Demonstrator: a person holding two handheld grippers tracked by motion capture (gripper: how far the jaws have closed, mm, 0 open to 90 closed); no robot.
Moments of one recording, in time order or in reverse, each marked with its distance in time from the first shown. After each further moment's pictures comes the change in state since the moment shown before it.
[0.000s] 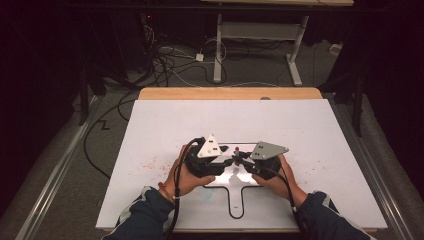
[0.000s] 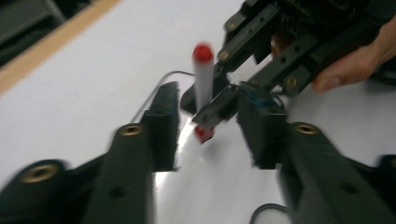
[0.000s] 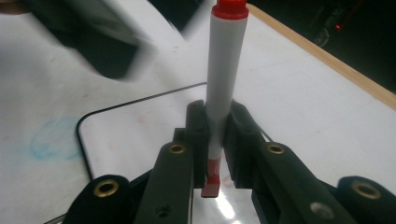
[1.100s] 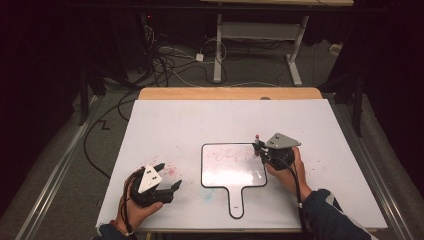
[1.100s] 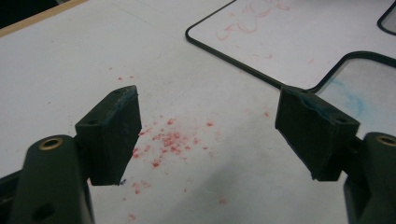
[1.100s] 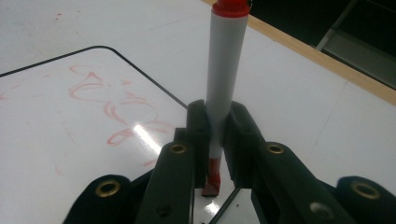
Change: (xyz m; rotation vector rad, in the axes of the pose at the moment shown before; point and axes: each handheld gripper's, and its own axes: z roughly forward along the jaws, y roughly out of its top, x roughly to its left) left arm 0.003 -0.136 -0.072 0.038 0.270 -0.169; right arm -0.039 -0.028 -0.007 0.085 -0.270 0.125
